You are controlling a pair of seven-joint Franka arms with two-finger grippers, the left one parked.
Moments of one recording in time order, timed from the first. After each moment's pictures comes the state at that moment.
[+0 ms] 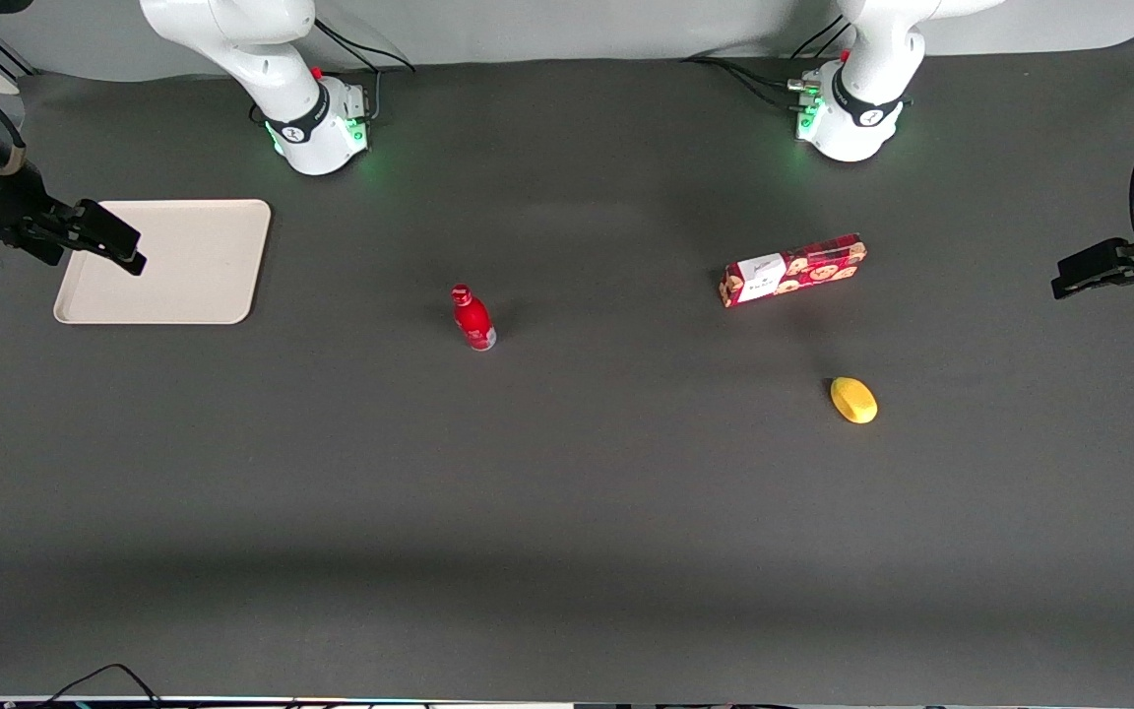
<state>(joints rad) -0.03 -0.07 0.11 -1.61 -0.02 1.55 0.25</state>
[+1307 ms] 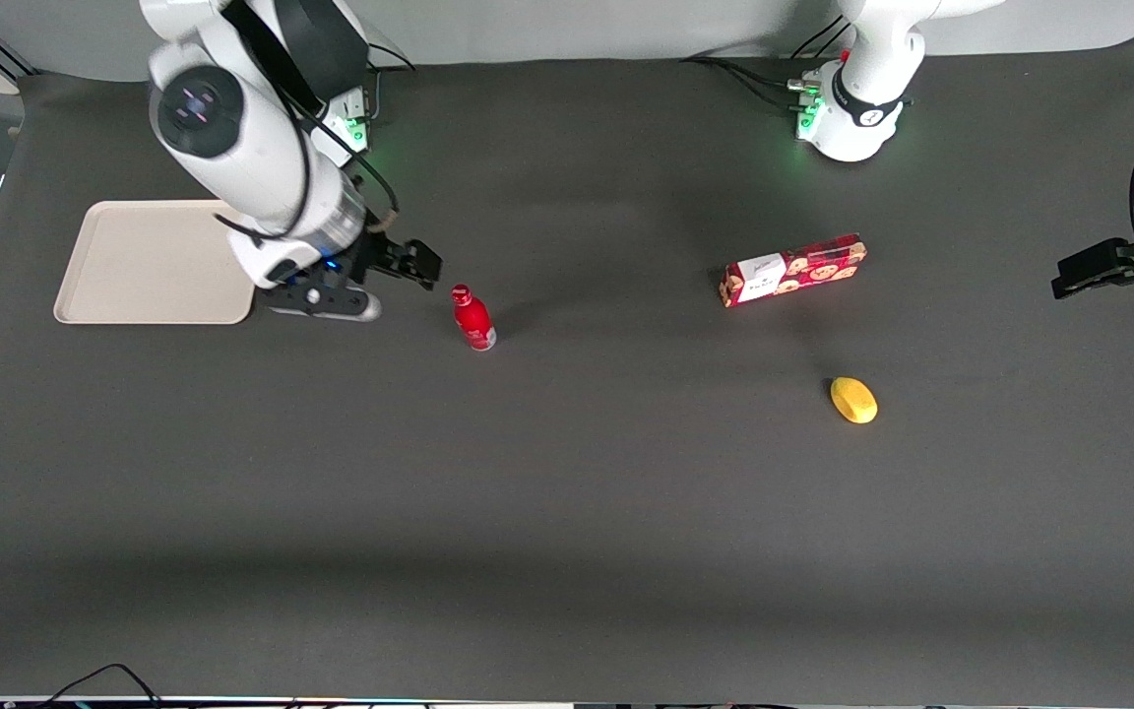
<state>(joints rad) 0.00 0.10 0.53 -1.82 0.09 1.87 0.69</state>
